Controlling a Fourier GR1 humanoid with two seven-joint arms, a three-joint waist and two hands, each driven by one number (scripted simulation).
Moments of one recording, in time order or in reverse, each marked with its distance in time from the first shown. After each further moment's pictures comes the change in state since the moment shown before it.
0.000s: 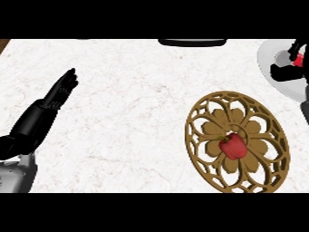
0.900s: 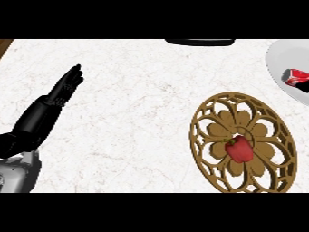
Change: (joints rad) left arm -0.032 -0.028 -0.002 -0.032 -0.008 -0.027 0.041; right arm -0.201 -0.039 -0.244 0.809 -0.051 -0.121 -0.387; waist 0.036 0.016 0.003
